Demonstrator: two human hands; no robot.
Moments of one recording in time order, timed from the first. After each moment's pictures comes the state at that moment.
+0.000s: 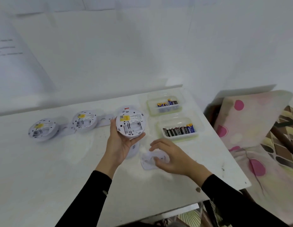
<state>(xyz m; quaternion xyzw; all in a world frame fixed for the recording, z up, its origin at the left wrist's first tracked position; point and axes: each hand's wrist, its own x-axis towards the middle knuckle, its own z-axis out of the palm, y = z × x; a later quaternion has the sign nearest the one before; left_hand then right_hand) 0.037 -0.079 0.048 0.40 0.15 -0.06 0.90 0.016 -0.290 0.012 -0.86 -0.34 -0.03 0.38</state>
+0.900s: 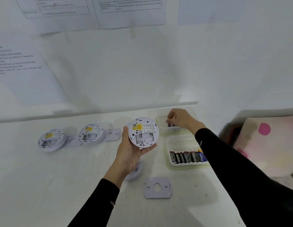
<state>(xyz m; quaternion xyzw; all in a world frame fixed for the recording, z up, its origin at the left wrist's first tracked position) 0.085 -0.099 0.053 0.39 0.16 -0.05 0.91 0.249 -0.294 0.047 -0.93 -0.10 0.12 0.34</state>
